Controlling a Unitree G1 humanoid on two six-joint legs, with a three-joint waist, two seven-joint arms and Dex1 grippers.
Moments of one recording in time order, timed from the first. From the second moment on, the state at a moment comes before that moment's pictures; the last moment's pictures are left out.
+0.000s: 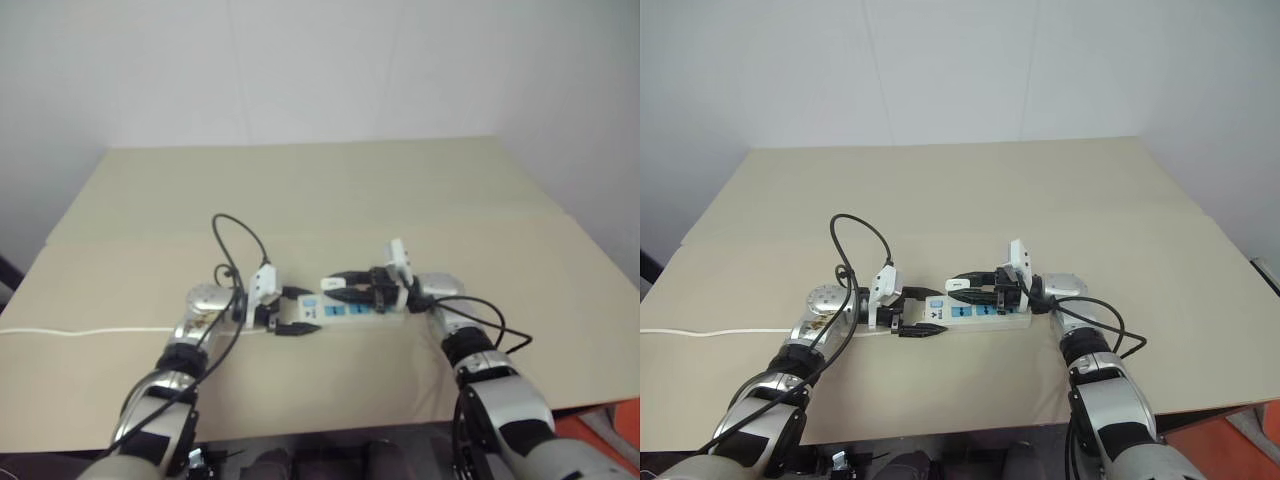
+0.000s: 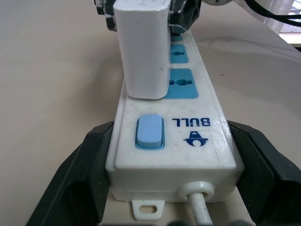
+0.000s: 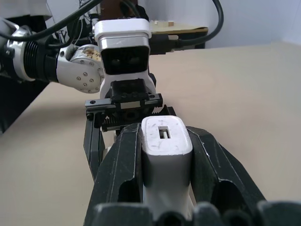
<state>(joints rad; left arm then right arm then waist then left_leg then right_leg) -0.66 0.34 -0.10 0.76 -0.16 -0.24 -1.41 -0.81 -0.26 0.08 0.93 0.33 -0.24 1.45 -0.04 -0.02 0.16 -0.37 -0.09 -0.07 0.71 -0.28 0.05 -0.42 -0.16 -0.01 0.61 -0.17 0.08</state>
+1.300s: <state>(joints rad) -0.65 0.33 -0.11 0.76 -0.17 -0.26 -1.43 -0.79 -0.36 0.04 0.74 0.30 0.02 1.46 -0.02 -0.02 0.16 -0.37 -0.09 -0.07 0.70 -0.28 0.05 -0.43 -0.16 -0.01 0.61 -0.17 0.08</state>
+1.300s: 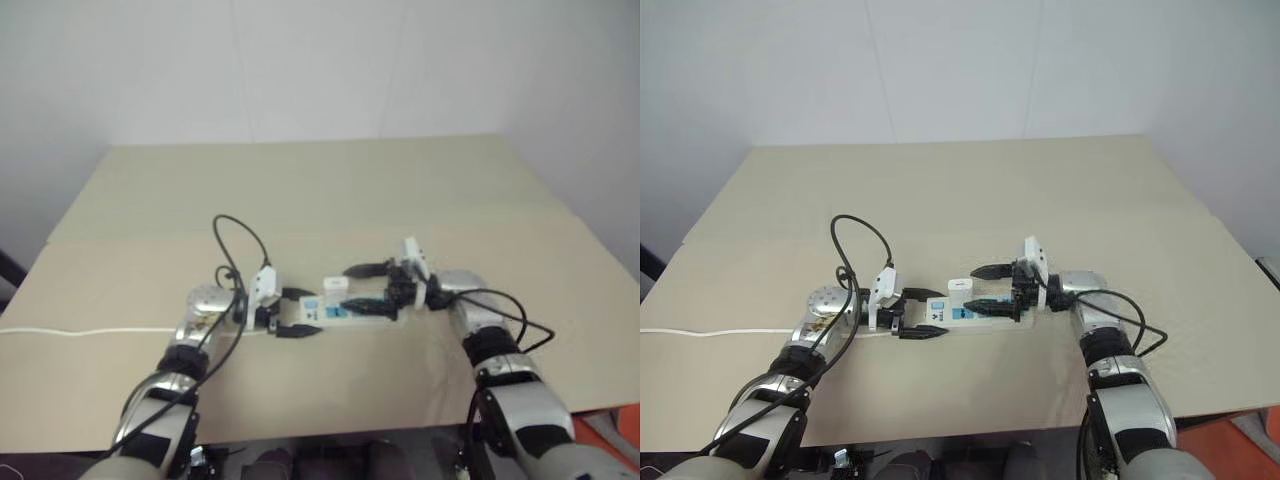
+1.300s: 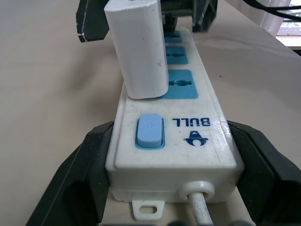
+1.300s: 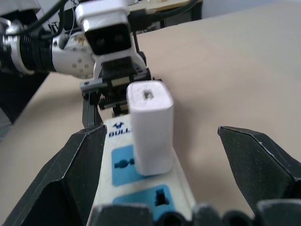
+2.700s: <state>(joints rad) -0.65 0.33 -0.11 0.74 -0.17 -0.28 -1.43 -0.77 -0.35 0.11 0.59 0.29 0.17 1.44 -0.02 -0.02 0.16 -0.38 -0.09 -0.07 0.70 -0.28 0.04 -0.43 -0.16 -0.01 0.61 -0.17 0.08</state>
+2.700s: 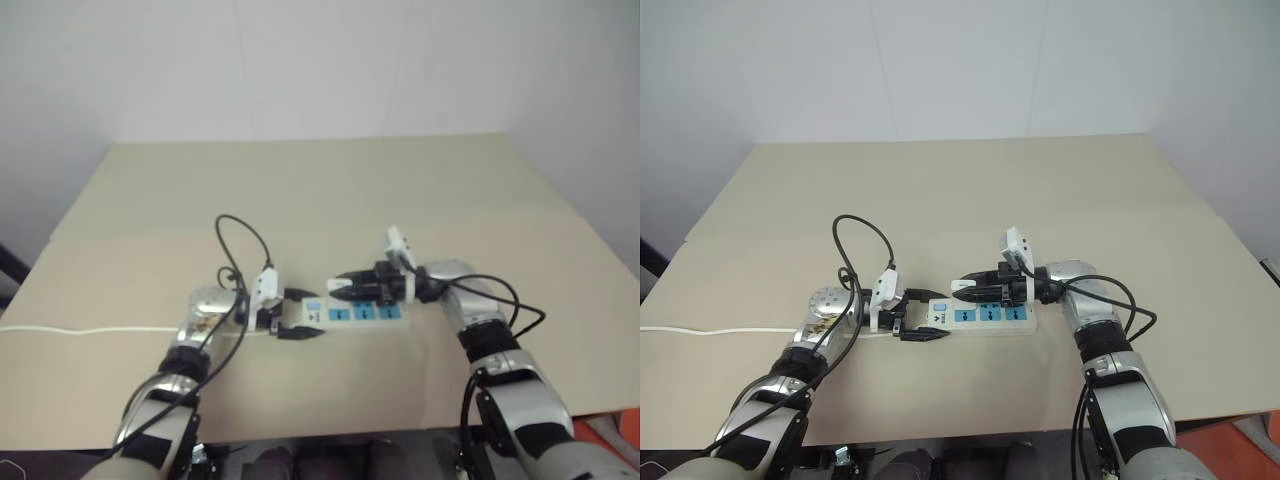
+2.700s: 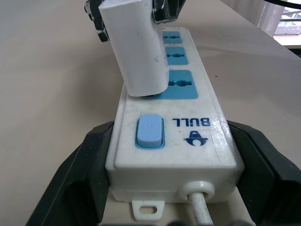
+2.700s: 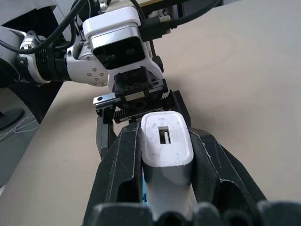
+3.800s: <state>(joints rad) -0.63 0.33 -0.11 0.74 -0.17 -0.28 -1.42 -0.73 -0.31 0.12 0.69 0.26 -0.17 1.43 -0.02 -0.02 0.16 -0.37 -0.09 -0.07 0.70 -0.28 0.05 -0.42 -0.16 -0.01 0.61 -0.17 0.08</state>
